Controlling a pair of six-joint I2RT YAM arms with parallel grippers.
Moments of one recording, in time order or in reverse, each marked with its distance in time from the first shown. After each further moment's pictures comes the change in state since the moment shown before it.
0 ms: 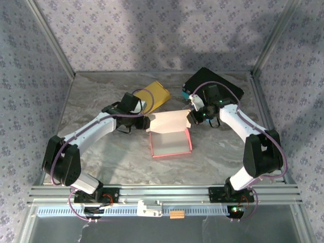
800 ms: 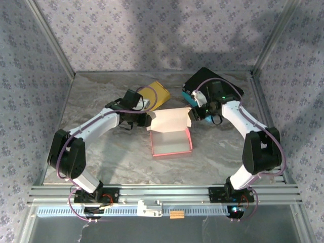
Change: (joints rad) left arm 0.008 0.085 0.066 0.001 0.057 0.066; right arm -0.045 0.039 0.051 -0.018 -0.037 0.003
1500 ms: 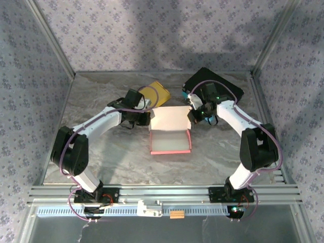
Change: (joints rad) left arm 0.001 0.045 0.021 0.015 0.009 -0.012; right arm 0.055 0.040 0.011 -0.024 0.063 0.007
